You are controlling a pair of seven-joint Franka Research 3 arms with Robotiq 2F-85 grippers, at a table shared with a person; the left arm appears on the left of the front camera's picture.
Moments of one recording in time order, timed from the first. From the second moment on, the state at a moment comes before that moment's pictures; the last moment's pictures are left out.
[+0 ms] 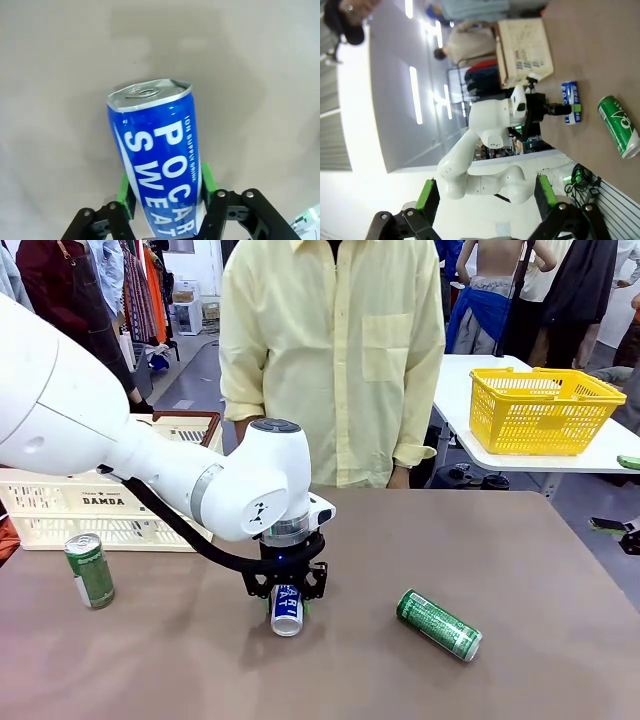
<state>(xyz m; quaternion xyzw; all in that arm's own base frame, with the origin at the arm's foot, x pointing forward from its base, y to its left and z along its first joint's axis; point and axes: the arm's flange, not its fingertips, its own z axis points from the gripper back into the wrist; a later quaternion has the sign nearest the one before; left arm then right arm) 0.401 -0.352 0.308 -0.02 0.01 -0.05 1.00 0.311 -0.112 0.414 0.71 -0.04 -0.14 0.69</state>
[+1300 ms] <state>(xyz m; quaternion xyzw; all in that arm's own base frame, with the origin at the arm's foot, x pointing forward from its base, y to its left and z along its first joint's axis) 0.302 -0.210 0.558 -0.05 -0.07 -0.05 0.99 0.311 -0.112 0.413 0.71 -0.04 -0.14 0.69</state>
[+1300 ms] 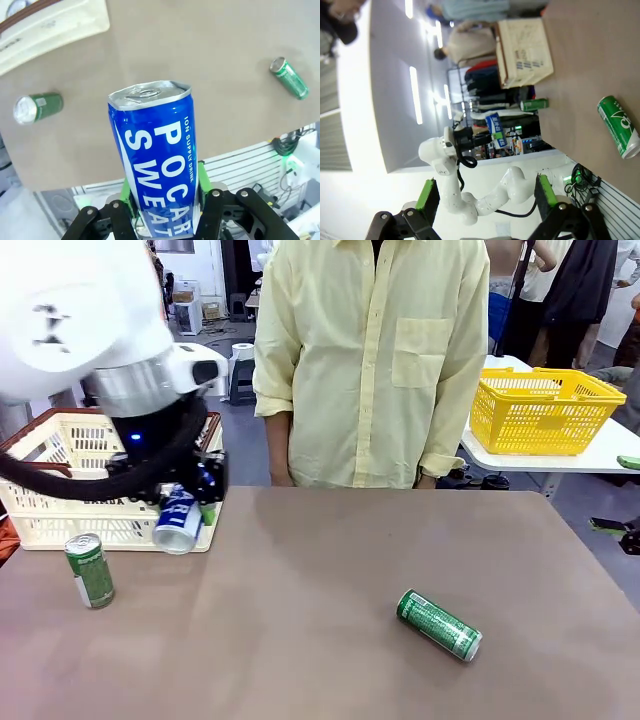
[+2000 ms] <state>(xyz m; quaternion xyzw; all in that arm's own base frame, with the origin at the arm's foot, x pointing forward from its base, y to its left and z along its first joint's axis) 0.337 -0.194 0.552 -0.04 -0.06 -0.02 1.00 0.311 -0.112 0.413 0.71 -0.04 -0.14 0.69</state>
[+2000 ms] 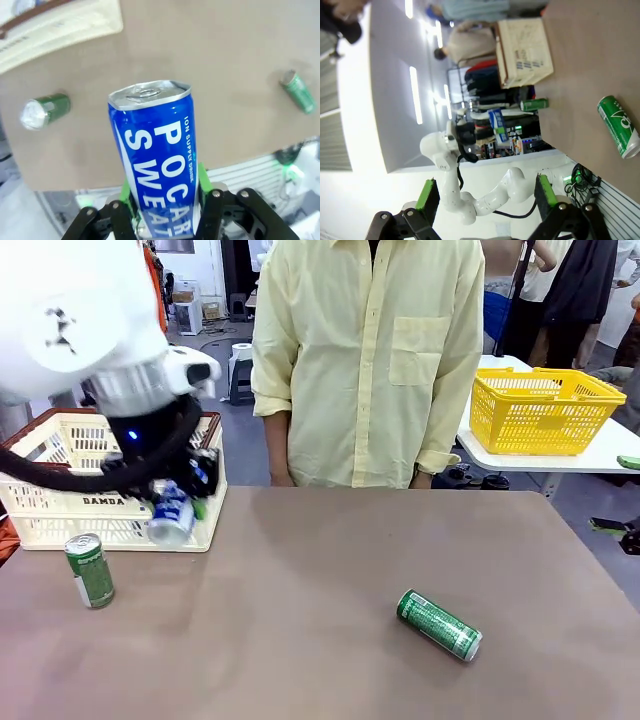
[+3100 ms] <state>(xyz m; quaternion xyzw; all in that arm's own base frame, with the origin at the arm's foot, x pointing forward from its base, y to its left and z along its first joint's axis) 0.594 -0.091 0.501 -0.01 -0.04 0.01 1.00 0.311 -0.112 0.414 0.71 -0.04 -0.14 0.69</state>
